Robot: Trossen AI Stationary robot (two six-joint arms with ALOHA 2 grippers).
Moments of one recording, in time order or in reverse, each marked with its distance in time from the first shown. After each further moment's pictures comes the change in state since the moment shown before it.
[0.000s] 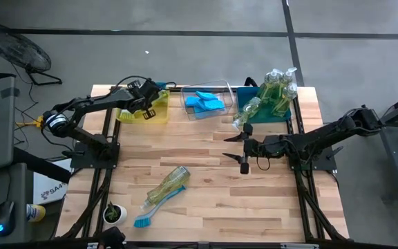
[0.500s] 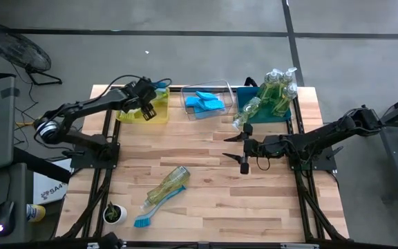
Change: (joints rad) left arm 0.000 -0.114 -0.001 -0.071 0.147 -0.087; right arm 0.000 0.001 0.000 -0.002 0.000 0.000
